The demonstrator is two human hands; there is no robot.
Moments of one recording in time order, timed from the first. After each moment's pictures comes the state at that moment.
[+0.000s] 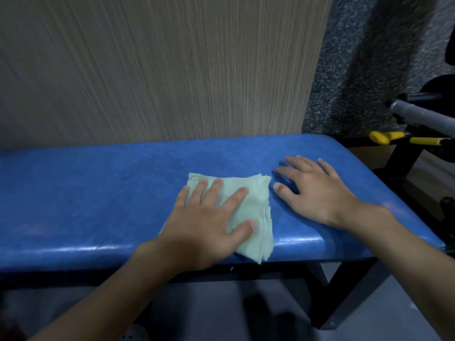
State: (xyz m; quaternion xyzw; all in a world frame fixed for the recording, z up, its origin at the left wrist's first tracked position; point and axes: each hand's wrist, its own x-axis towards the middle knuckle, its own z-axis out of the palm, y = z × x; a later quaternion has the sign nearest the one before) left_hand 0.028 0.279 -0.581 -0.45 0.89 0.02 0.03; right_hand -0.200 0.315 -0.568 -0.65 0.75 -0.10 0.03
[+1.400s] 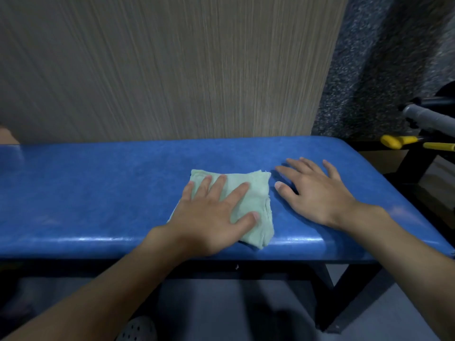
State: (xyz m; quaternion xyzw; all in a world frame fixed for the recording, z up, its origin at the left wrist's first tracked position) left_hand 0.031 0.272 -0.573 -0.46 0.88 0.04 0.04; right_hand -0.188 0.309 -0.570 -0.66 0.75 -0.06 0.01
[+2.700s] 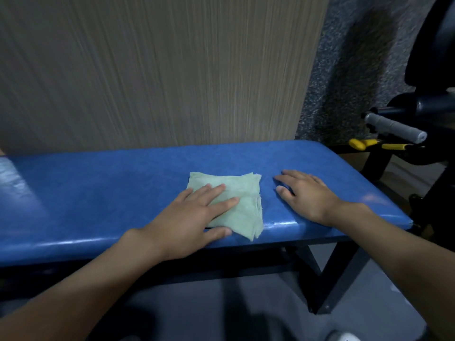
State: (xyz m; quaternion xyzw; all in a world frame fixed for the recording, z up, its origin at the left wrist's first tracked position) left_hand 0.109 0.262 -0.575 -0.28 0.96 0.01 -0.02; right_hand -0.168 0.327 -0.578 -0.62 0.78 -0.11 0.04
